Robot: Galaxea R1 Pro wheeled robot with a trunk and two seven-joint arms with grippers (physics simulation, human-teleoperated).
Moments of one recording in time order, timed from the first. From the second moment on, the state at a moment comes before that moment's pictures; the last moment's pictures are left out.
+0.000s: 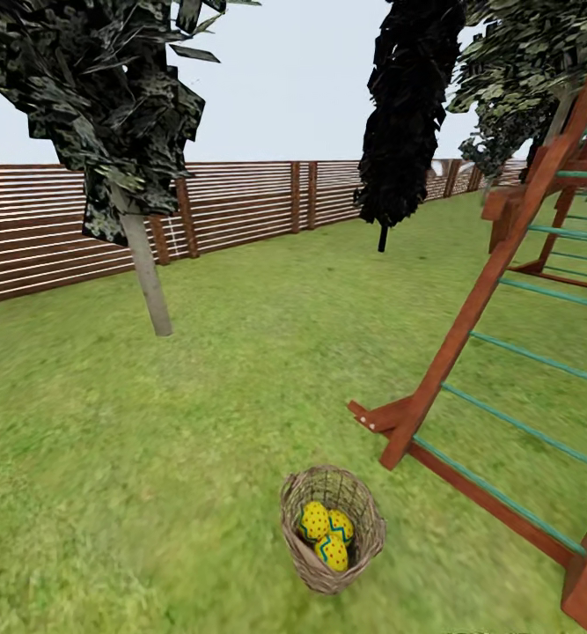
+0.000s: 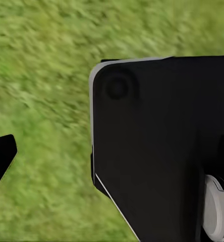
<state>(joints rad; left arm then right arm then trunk) 0.00 0.01 -0.01 -0.02 -0.01 -0.40 0.01 0.00 0.09 -0.03 -0.10 0.00 -0.13 0.00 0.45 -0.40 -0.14</state>
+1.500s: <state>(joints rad) 0.00 0.01 -0.01 -0.02 -0.01 -0.40 0.01 0.00 0.09 -0.03 -0.10 0.00 -0.13 0.00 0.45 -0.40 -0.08</state>
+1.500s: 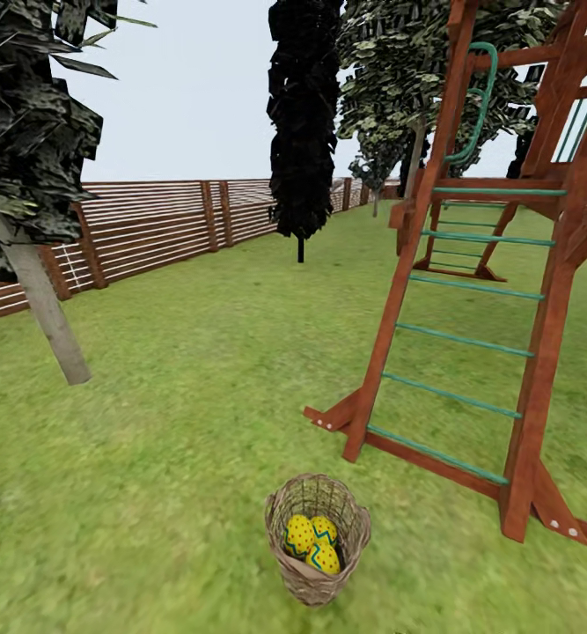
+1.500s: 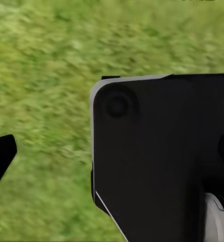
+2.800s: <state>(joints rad) 0.00 0.01 -0.01 -0.02 -0.01 -0.40 0.01 0.00 0.09 -0.03 -0.10 0.00 -0.13 0.00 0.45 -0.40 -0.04</state>
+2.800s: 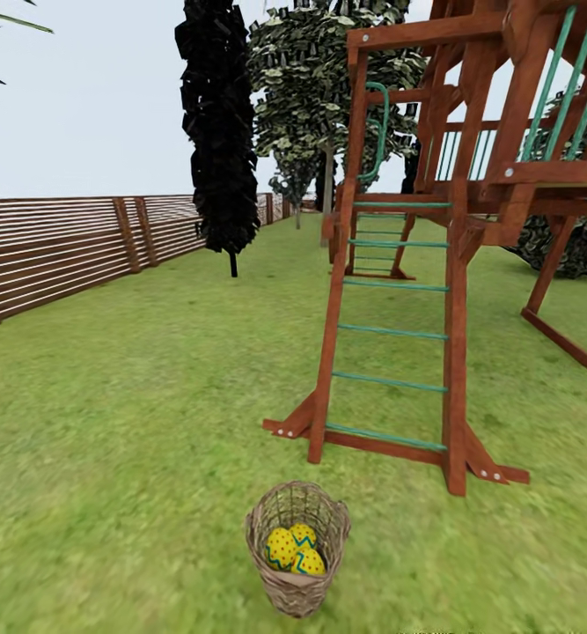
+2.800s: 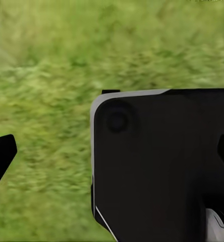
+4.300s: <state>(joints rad) 0.00 0.01 -0.01 -0.02 -0.01 -0.41 0.01 0.00 0.09 -0.03 -0.10 0.00 -0.13 0.00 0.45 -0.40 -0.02</state>
